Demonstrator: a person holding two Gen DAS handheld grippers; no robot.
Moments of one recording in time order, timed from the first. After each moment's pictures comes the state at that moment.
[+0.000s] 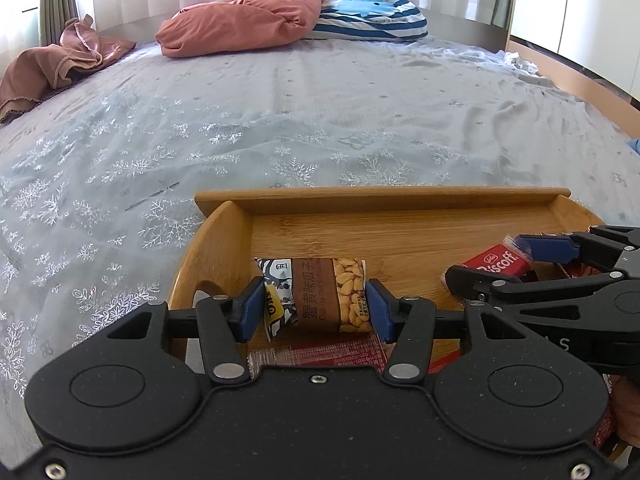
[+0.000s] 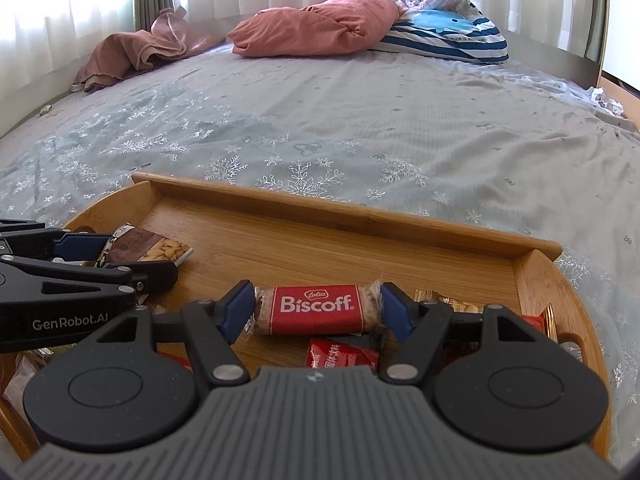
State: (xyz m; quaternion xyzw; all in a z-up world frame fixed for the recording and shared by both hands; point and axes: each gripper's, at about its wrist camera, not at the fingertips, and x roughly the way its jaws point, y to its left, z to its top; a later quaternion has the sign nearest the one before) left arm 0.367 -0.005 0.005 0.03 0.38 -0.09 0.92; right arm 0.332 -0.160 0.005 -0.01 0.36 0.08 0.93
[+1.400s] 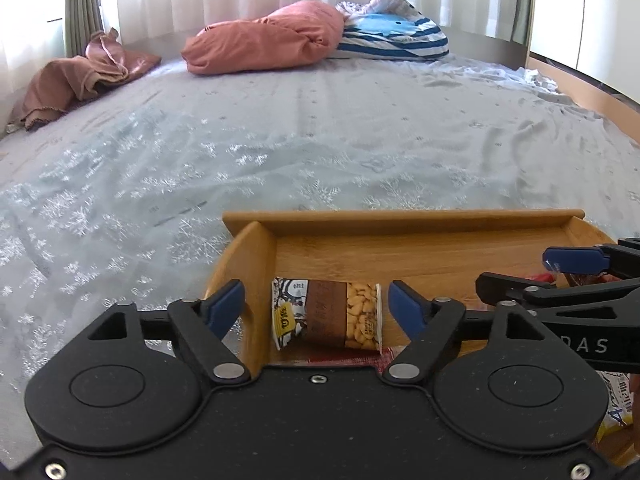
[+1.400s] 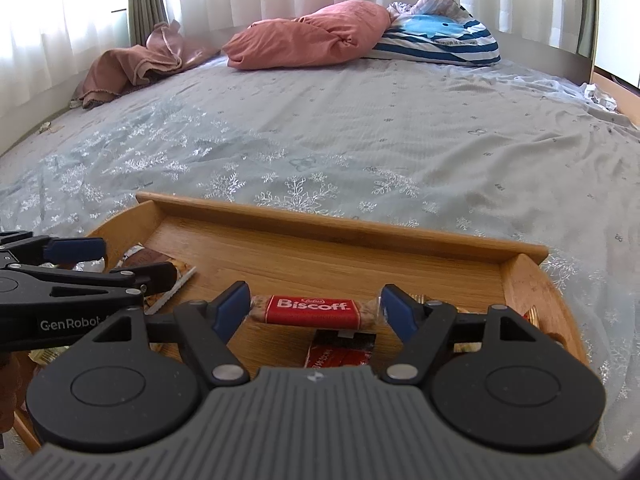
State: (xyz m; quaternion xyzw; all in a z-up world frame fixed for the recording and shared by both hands) left arm 0.360 -0.003 0.019 0.03 0.35 -0.05 0.94; right arm 0.324 -0.167 0.020 0.01 0.35 0.08 0.93
